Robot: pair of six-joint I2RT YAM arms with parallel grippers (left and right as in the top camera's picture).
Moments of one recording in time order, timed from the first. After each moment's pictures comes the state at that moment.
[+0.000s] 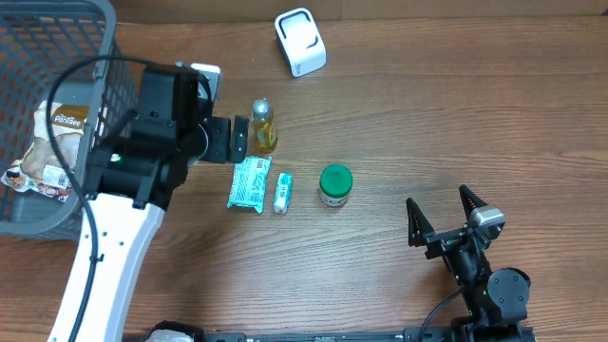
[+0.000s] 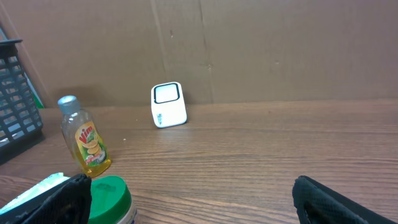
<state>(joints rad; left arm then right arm) -0.23 1.34 1.49 -1.01 -0.05 -0.05 0.10 0.01 0.02 -0.02 -0.18 0.15</state>
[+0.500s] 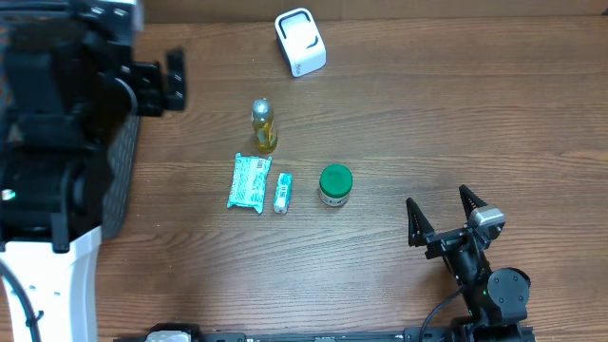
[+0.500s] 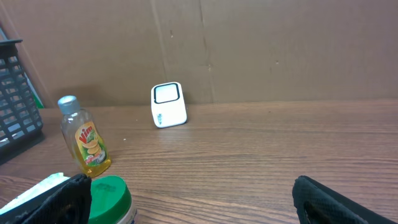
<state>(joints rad) -0.04 1.34 1.89 -0.99 -0.07 0.06 0.10 0.01 0.02 -0.02 -0.18 0.15</state>
